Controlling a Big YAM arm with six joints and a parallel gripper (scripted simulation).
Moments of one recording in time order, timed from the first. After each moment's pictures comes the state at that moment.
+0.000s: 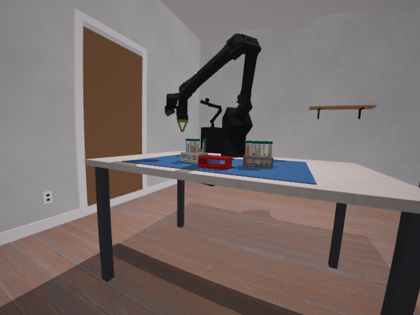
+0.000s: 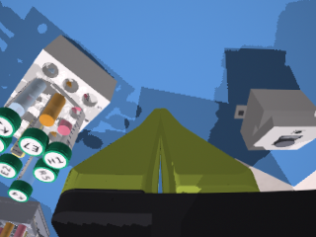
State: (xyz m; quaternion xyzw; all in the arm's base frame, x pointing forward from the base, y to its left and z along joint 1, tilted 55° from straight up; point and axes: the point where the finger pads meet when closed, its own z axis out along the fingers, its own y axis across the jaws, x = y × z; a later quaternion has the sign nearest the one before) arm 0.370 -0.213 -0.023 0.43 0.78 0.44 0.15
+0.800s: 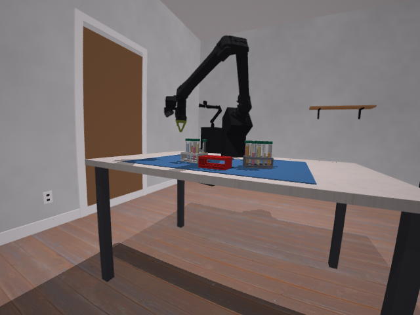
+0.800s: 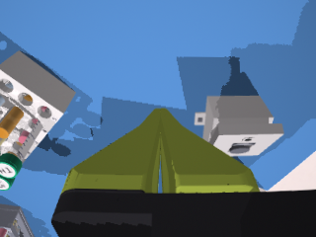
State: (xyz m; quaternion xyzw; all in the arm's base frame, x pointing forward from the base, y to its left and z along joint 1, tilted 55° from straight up) arm 0.346 -0.238 -0.071 0.44 0.77 0.44 0.14
